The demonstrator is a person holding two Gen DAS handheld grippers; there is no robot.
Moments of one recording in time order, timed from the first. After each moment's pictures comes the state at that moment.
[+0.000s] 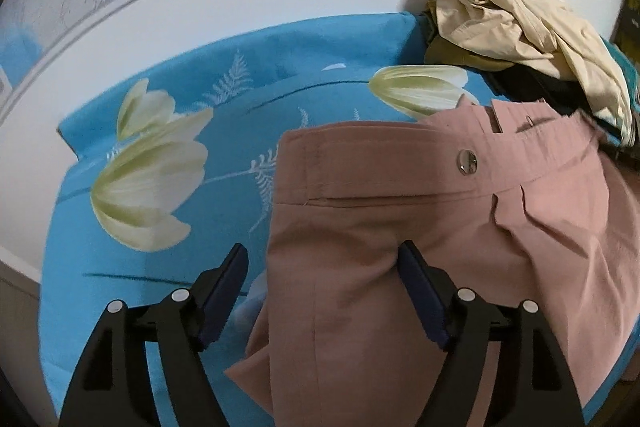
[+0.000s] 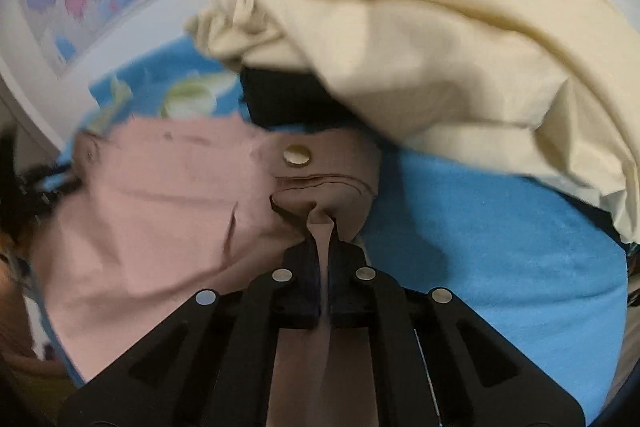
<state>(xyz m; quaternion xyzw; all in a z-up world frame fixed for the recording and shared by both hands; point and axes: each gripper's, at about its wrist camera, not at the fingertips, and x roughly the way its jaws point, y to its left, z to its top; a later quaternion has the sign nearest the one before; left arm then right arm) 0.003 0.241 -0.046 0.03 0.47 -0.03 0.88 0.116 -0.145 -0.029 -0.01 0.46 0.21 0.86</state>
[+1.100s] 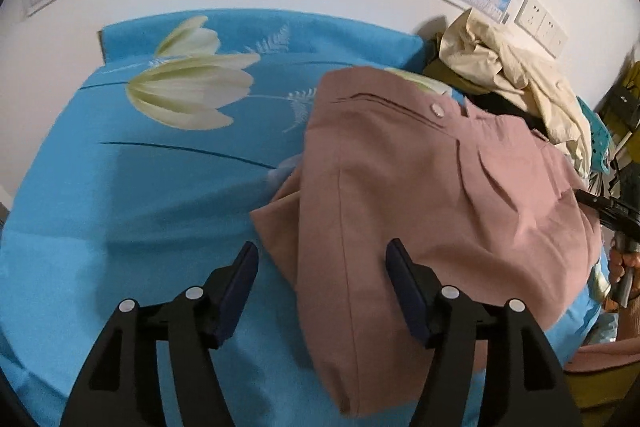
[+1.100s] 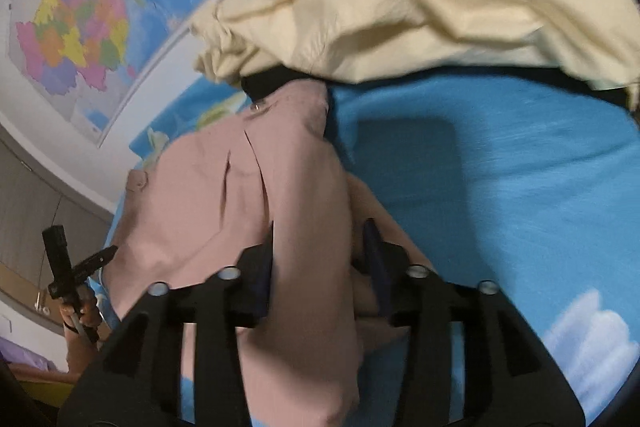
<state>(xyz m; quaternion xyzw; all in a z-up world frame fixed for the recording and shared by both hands) -0.096 0.282 -0.042 -0.11 0.44 -0.04 0.89 0.062 -0.238 -0.031 0.16 0.45 0.24 0.84</state>
